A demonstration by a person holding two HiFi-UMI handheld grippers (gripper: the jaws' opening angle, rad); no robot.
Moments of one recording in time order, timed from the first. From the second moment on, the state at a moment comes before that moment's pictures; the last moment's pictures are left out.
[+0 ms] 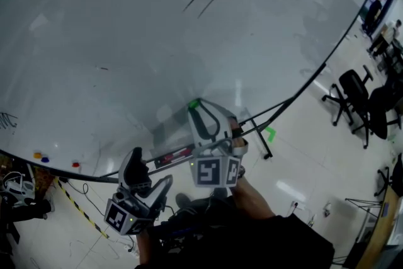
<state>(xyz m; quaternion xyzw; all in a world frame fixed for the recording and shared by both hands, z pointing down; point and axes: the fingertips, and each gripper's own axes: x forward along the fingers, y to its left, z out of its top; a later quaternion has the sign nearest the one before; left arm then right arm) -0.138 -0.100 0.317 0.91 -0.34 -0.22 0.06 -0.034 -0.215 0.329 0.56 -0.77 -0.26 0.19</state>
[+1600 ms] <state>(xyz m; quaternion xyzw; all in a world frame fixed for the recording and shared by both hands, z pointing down) -0.096 -0.108 0.314 0.92 -0.33 -0.20 0.05 0.009 -0.154 0.297 0.38 -0.92 -0.04 -0.05</state>
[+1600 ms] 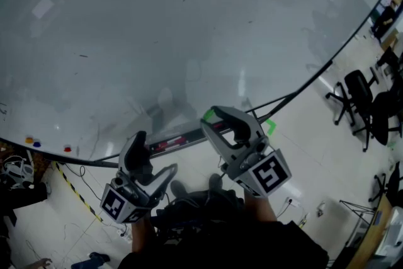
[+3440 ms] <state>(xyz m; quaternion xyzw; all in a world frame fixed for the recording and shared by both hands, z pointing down) -0.109 -0.102 0.315 0.92 -0.34 -0.21 0.05 -0.009 -0.167 0.313 0.41 -0.91 -0.07 0.01</state>
